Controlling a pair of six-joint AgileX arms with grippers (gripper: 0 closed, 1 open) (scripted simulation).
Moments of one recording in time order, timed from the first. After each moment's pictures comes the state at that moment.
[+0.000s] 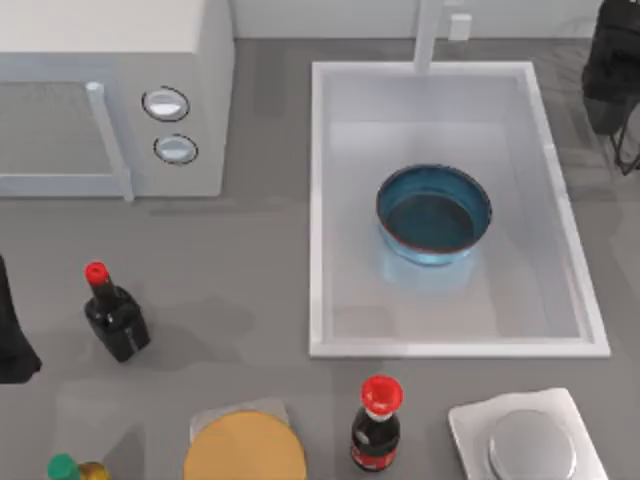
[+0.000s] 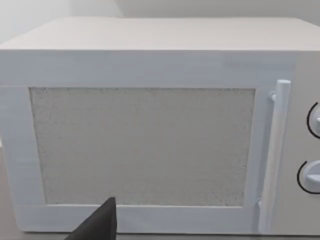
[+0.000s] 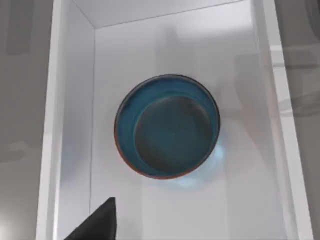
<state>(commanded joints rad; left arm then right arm) 0.00 0.00 0.00 0.00 0.00 0.00 0.28 1.32 1.27 -0.75 0.03 0.42</state>
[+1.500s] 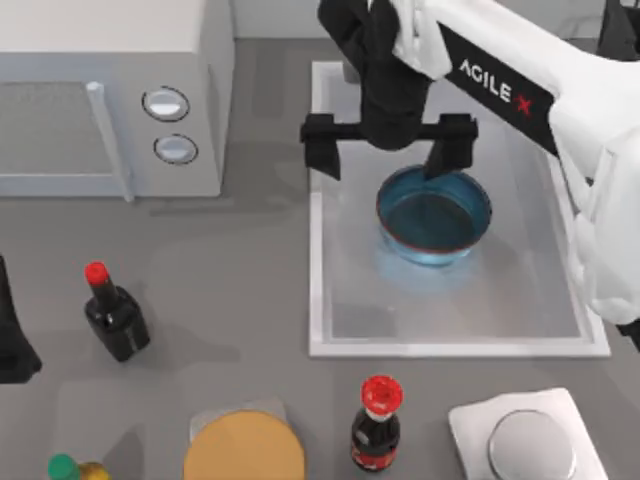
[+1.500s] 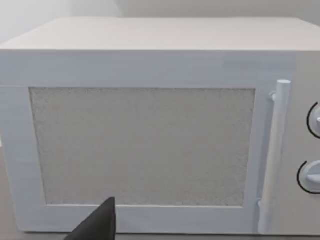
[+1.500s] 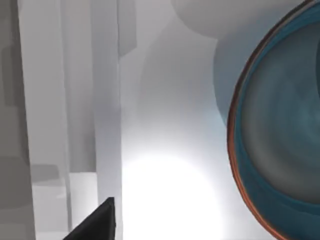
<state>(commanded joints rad) 0.00 0.00 0.00 0.00 0.00 0.00 0.52 2.69 2.53 -1.24 0.11 0.54</state>
